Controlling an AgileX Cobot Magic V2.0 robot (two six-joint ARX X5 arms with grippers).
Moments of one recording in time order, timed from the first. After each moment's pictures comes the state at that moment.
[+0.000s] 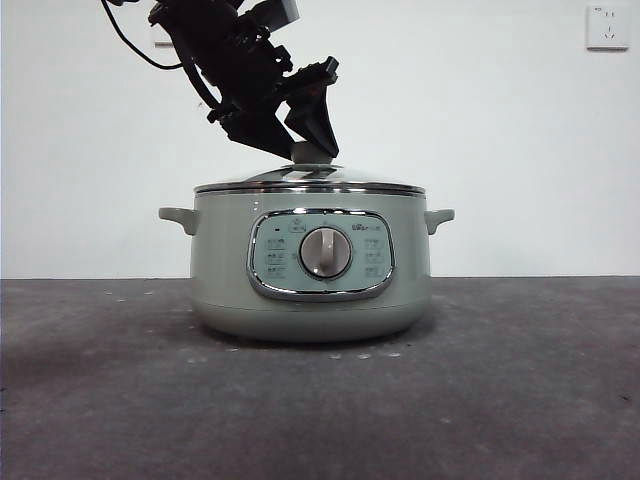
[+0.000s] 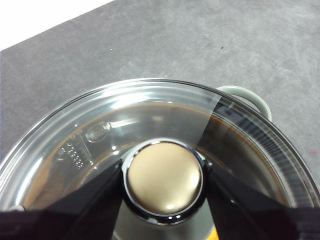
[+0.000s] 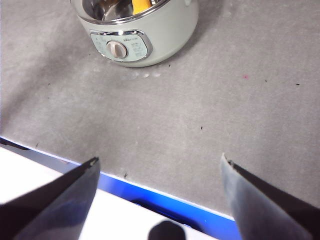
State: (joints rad) left arm -0.51 1.82 1.52 -0.27 0.18 0.09; right arm 0.67 0.46 1.14 -1.36 0.07 0.33
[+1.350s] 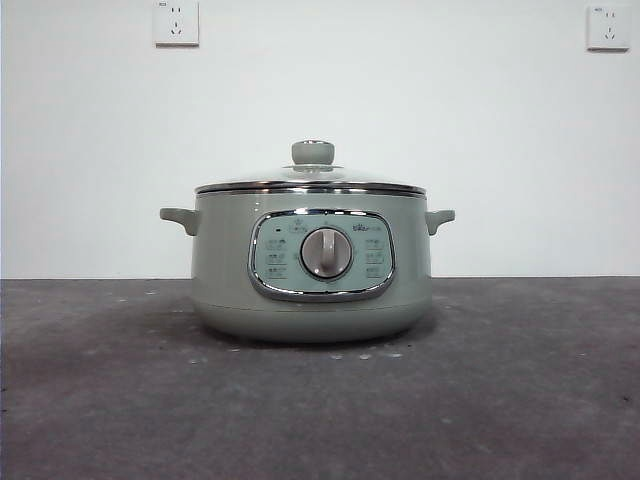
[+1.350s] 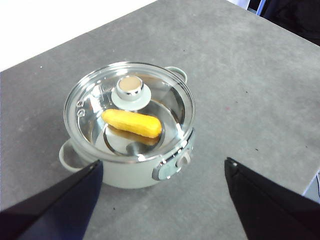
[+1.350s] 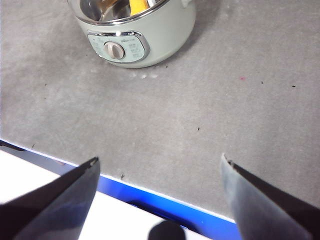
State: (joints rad) left arm -0.49 1.07 1.52 -1.00 0.19 0.09; right arm 0.67 0.46 1.14 -1.36 0.08 0.33
